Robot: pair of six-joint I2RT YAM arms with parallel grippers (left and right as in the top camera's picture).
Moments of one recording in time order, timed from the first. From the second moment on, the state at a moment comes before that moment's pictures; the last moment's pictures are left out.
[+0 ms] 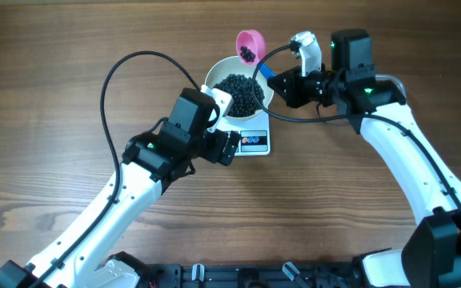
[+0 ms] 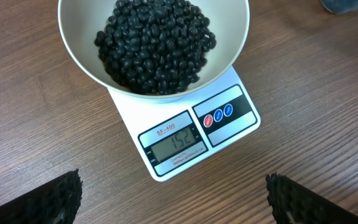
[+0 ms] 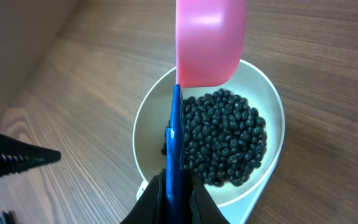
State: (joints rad) left arm -0.55 1.33 1.02 -0.61 0.01 -0.07; right arm 0.23 1.59 1.23 -0.42 -0.61 0.08
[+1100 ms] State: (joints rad) left arm -0.55 1.33 1.02 -0.61 0.01 -0.07; right arm -0.24 1.41 1.18 -0.83 0.03 -0.43
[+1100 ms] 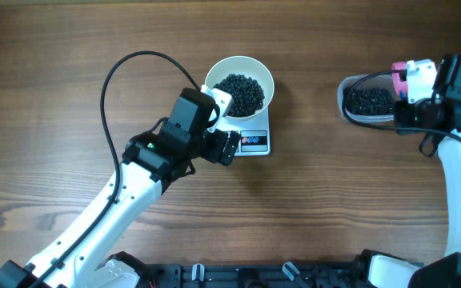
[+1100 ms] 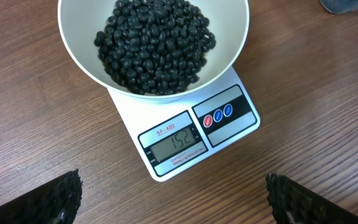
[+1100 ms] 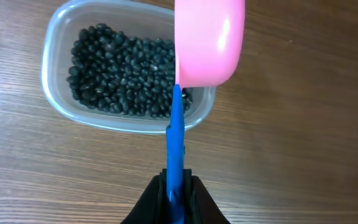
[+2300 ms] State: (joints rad) left arm -0.55 1.33 1.02 -0.61 0.01 -0.07; right arm 0.38 1.59 1.17 -0.48 -0.23 -0.50
